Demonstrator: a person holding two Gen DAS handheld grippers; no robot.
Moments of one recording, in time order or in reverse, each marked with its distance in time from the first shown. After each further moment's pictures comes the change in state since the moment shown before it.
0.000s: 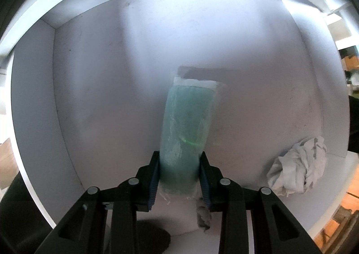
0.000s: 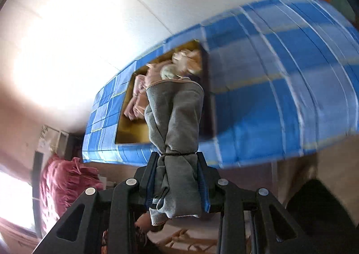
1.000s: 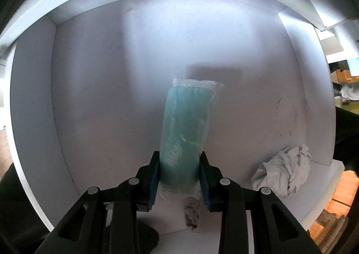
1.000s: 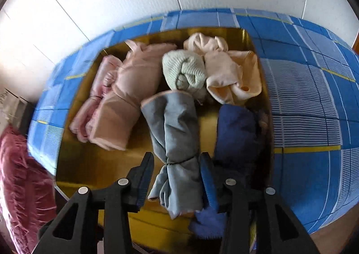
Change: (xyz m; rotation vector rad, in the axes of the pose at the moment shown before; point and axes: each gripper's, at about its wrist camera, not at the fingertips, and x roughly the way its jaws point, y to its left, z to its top) left arm -0.021 0.025 0.005 -0.051 -0.024 -0.083; right arm 0.160 0.027 0.052 -0.163 0.071 -0.236
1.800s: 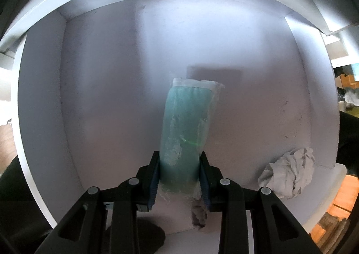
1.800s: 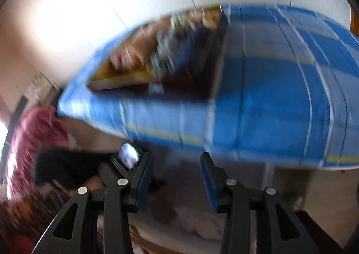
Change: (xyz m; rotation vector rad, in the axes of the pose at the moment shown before) left arm -0.001 0.009 -0.008 -0.034 -0.013 0.027; right arm -0.043 -0.065 -0.187 -0.139 -0.006 0.150
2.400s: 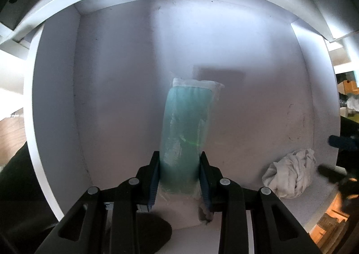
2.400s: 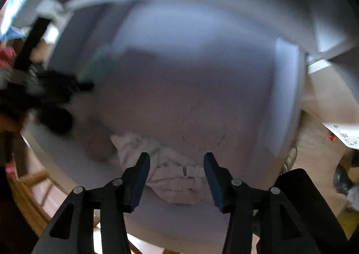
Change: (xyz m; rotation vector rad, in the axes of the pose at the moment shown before) left arm -0.008 0.001 -0.001 -0.036 -0.011 0.013; right arm 0.178 -0.020 -0.072 -0.096 0.565 -0.241
